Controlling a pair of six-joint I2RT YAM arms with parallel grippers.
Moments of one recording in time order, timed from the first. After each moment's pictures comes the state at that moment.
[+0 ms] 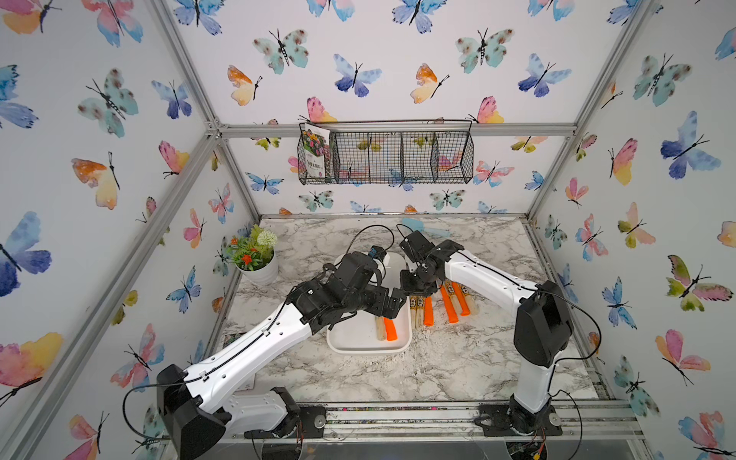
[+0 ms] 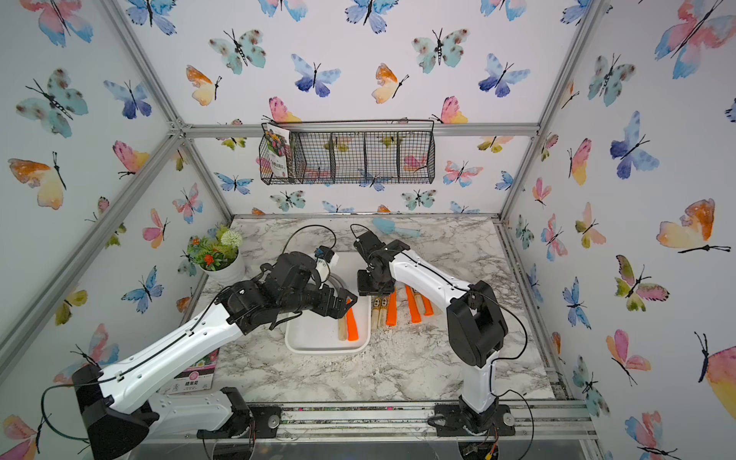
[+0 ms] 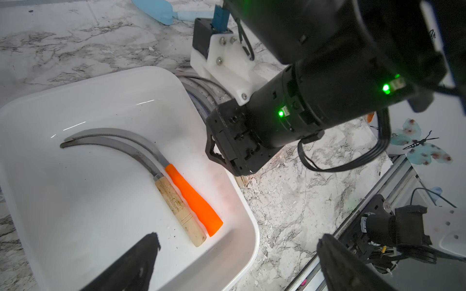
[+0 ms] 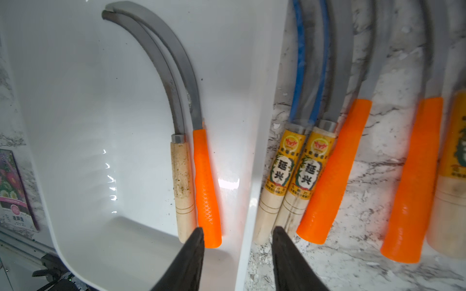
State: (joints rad) left arm -0.84 1.24 1.20 -0.69 0.06 -0.39; right arm 0.71 1.87 1.57 -0.96 -0.09 0.57
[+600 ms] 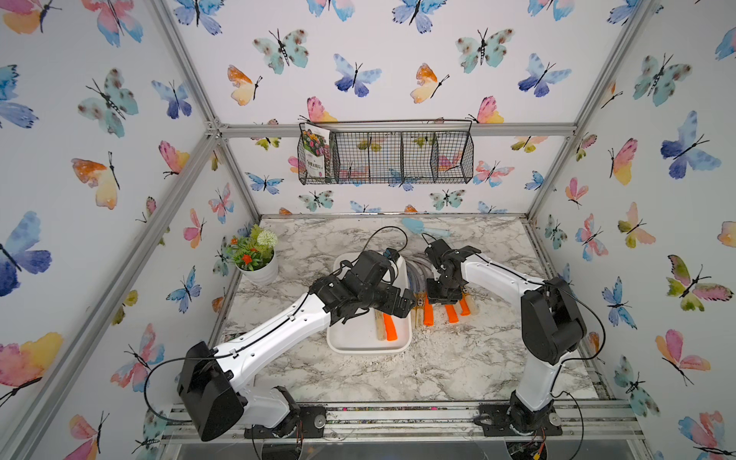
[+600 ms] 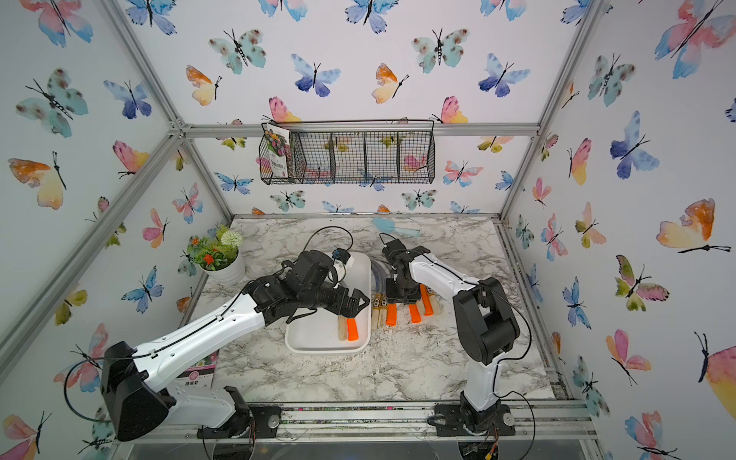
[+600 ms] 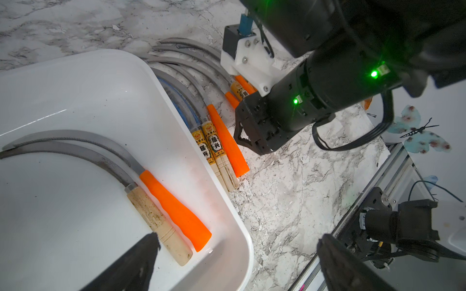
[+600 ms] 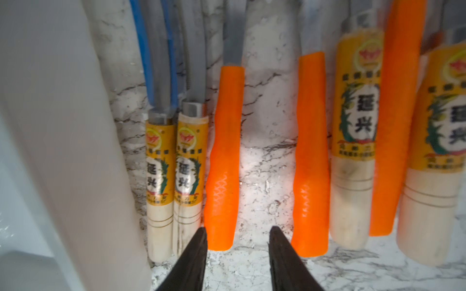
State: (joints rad) left arm -0.84 1.37 1.20 -0.61 0.14 -0.38; right arm 0.53 1.85 1.36 -0.94 -0.03 0.47
